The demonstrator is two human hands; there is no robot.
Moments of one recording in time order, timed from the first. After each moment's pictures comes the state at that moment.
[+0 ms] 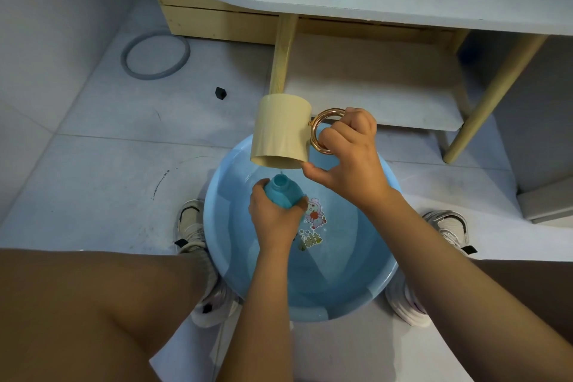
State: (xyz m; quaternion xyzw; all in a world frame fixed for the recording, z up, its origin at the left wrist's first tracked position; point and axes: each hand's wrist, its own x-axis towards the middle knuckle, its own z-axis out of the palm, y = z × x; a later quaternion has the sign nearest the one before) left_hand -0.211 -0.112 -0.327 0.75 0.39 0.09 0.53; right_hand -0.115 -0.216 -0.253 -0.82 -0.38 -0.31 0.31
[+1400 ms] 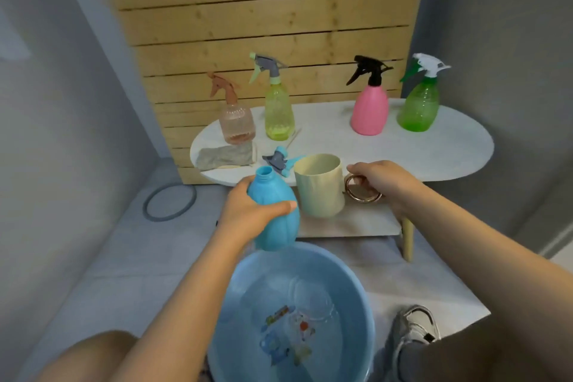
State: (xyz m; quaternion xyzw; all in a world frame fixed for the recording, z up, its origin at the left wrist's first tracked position) left_hand -0.174 -0.100 -0.030 0.80 0.16 0.08 0.58; right_hand -0.090 -0.313 -0.012 -0.82 0.03 0.13 0.56
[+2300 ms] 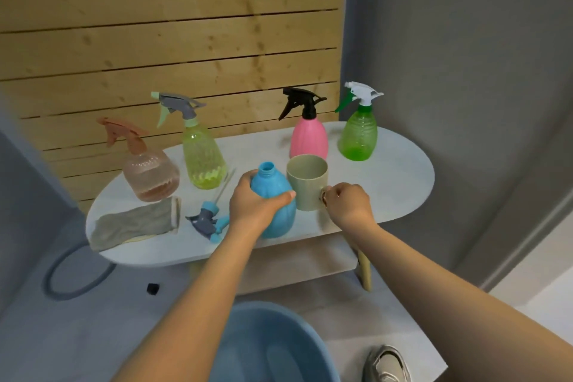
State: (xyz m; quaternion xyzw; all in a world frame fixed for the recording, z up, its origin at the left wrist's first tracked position) left_hand 0.017 -0.188 -0.040 0.82 0.10 0.09 0.56; right_hand 0.025 -0.349 -0.047 -0.92 0.13 -0.01 0.36
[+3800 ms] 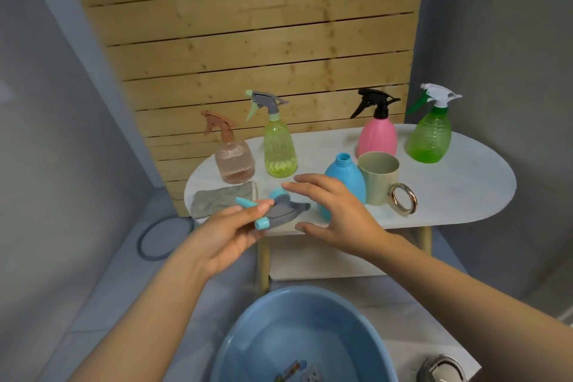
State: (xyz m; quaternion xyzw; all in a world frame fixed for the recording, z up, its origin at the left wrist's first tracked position) left_hand -0.102 -0.053 0.010 0.55 0.12 -0.09 0.82; right_hand -0.044 -0.252 -0.018 -0.84 -0.40 -0.14 0.34
